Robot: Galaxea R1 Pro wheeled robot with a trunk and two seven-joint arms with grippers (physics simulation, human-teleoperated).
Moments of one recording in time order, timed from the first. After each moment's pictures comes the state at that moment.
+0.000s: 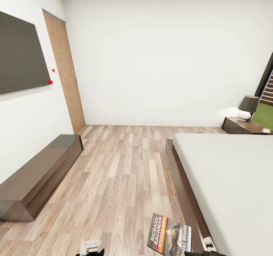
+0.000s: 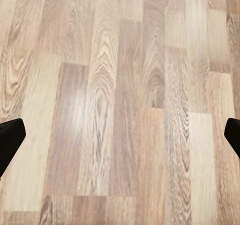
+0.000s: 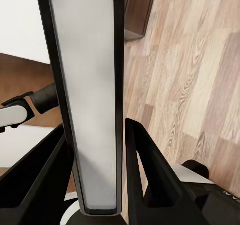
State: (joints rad) left arm -0.44 0.00 -0.32 -0.02 0.46 -0.28 -0.15; right arm -0.42 -0.32 0.21 -0.19 -0.43 0.24 1.35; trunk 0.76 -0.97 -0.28
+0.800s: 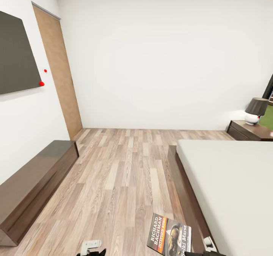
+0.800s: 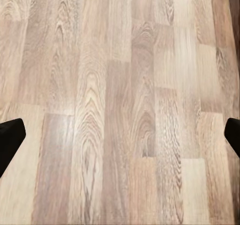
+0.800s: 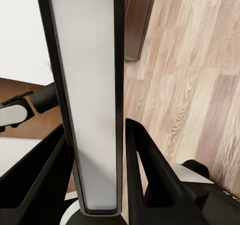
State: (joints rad) left arm -0.44 0.00 -0.32 -0.02 0.46 -0.28 -0.22; right arm -0.42 -0.32 0.21 -0.19 -0.43 0.24 1.35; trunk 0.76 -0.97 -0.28
